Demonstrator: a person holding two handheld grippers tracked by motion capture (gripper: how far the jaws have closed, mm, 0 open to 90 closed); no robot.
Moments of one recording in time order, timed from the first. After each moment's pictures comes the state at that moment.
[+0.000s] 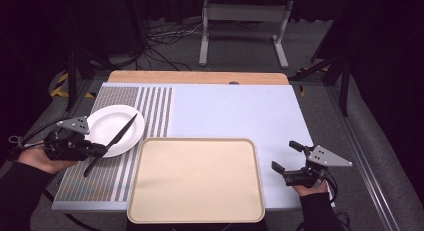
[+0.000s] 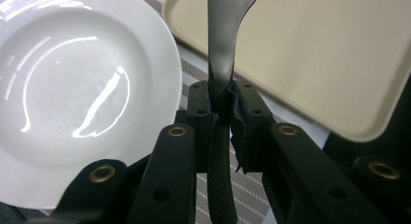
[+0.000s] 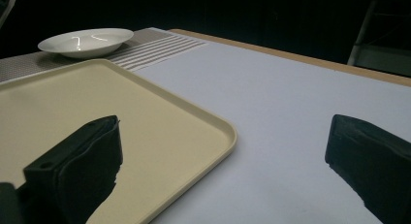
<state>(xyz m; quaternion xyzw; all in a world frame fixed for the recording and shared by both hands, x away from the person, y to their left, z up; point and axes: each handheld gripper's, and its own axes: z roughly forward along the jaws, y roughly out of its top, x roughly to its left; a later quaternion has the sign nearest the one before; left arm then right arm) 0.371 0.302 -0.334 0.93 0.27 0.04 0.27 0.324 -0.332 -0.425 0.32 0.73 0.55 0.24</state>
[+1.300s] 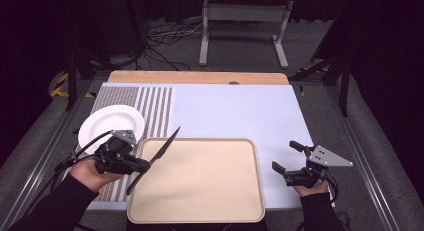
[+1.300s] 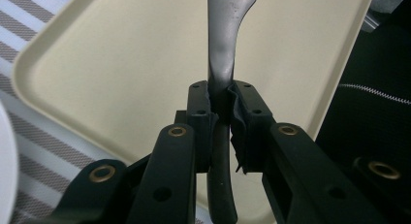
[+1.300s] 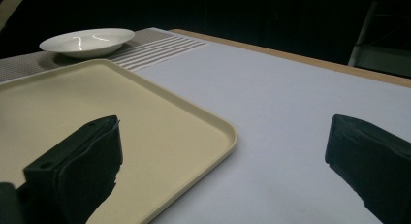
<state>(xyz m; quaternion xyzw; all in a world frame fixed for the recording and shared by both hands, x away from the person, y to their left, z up) 0.352 0.198 -0.354 0.92 0.27 -0.05 0.29 0.323 -0.333 -0.424 0.32 0.73 0.56 0.24</state>
